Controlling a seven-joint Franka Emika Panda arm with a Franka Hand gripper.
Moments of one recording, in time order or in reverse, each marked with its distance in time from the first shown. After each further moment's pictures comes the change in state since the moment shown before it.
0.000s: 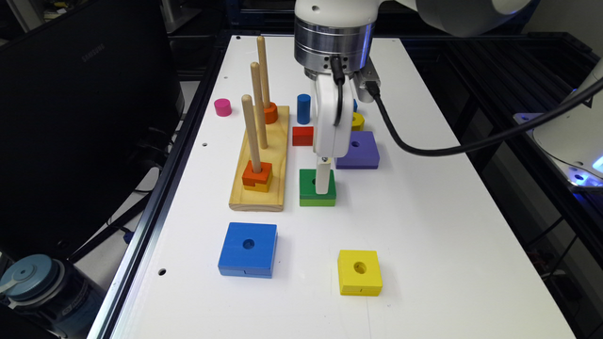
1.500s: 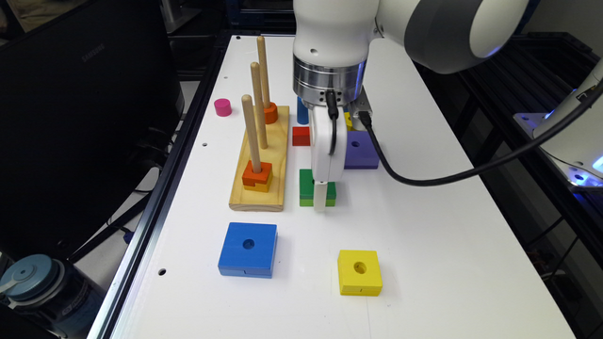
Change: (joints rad) arm 0.019 0.095 -0.024 0.023 -0.093 0.064 0.069
